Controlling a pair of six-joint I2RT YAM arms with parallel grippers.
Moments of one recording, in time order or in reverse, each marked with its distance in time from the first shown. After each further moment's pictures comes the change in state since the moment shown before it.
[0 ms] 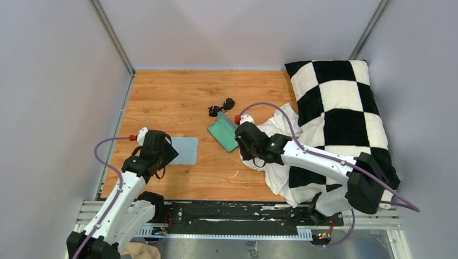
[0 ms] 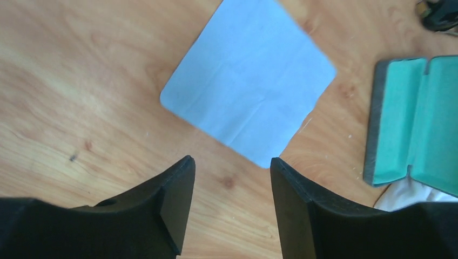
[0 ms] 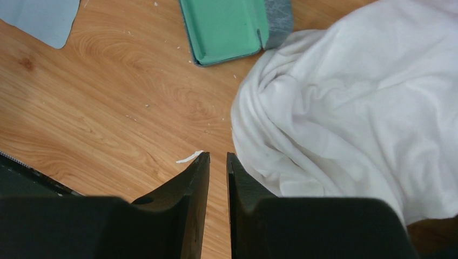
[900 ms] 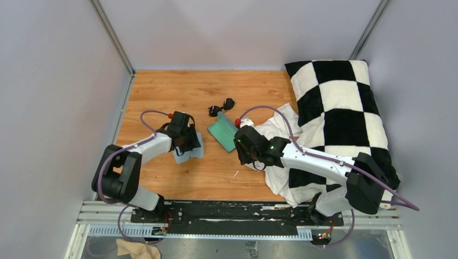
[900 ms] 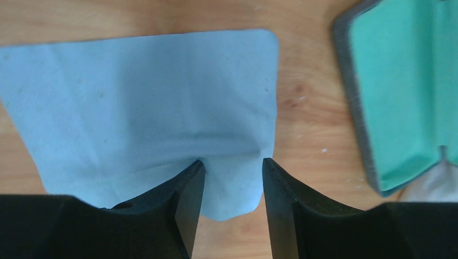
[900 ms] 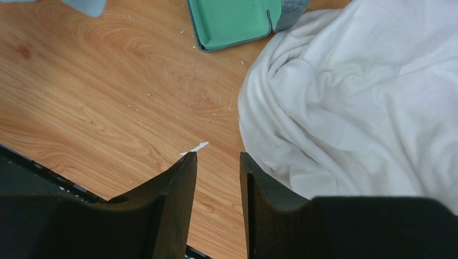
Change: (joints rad) left arm -0.069 0.725 0.195 0.426 0.242 0.338; right arm 0.023 0.043 -0.022 0.018 -0.029 0.035
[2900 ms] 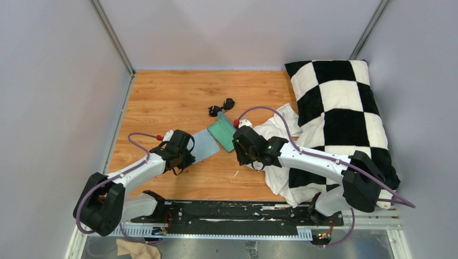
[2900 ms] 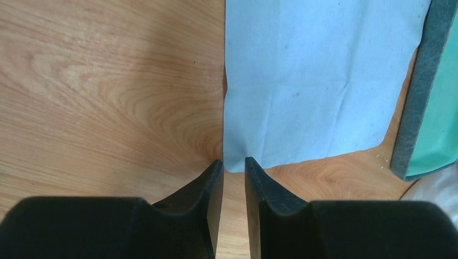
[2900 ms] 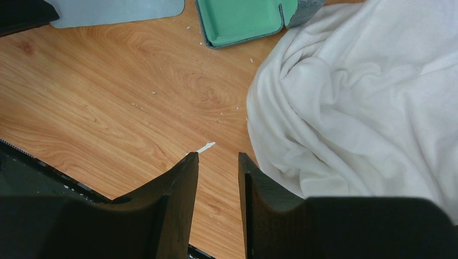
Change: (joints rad) left arm -0.141 -0.288 -0.213 -0.098 -0.183 -0.437; right arm 0.000 0.020 0.004 0.011 -0.023 0.010
